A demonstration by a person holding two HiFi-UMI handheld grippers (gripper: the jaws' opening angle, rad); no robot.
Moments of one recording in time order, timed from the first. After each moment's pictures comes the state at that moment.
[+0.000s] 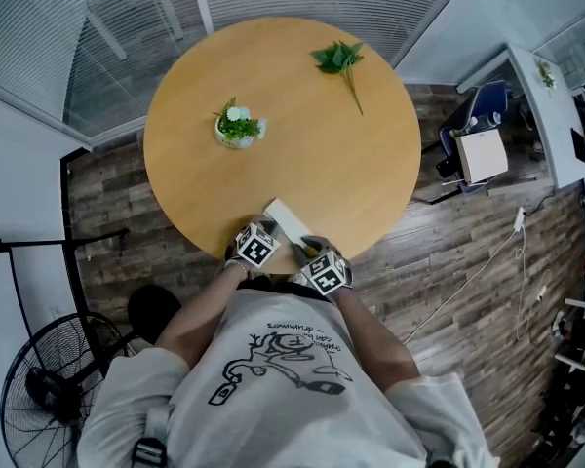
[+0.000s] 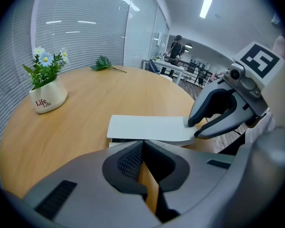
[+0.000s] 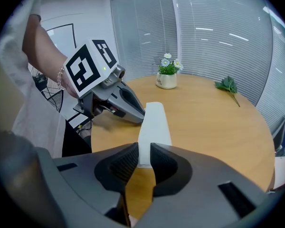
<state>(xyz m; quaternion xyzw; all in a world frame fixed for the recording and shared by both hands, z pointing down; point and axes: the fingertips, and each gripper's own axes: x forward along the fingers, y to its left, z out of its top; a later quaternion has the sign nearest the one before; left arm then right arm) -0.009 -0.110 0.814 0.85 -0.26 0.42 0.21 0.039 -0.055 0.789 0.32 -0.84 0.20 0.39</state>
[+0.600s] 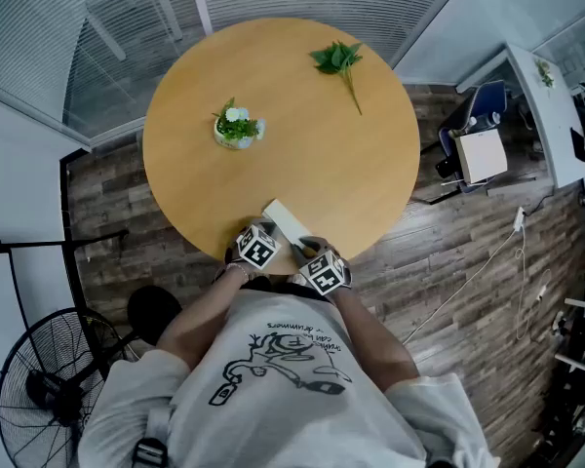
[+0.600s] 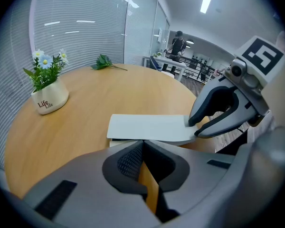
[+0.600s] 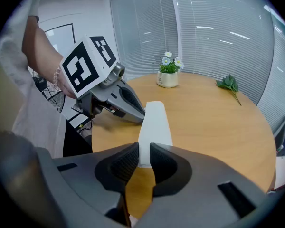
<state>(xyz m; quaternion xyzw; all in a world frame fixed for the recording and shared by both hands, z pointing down) -0.010 -0.108 0.813 0.83 -0.26 0.44 0.20 0.038 -0.054 0.789 0.31 -0.84 0.21 0.39</state>
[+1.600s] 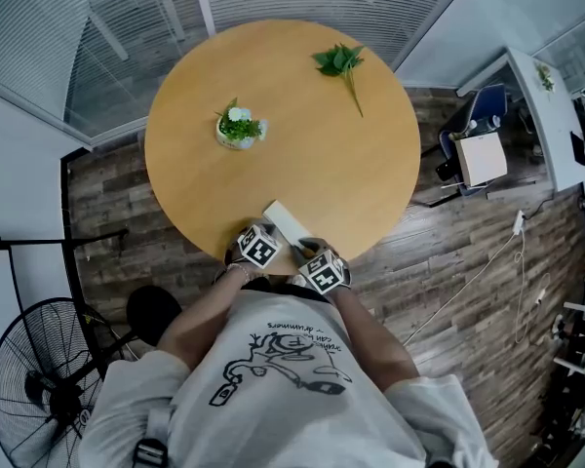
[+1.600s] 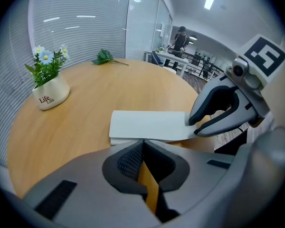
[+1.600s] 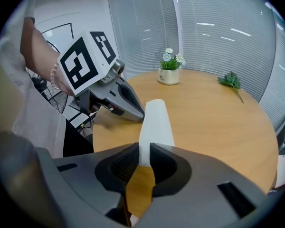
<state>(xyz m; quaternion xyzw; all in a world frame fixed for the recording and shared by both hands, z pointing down) -0.015 -0.102 0.811 0.82 -0.27 0.46 0.21 0.036 -0.049 0.793 0.30 -0.84 0.22 0.40</state>
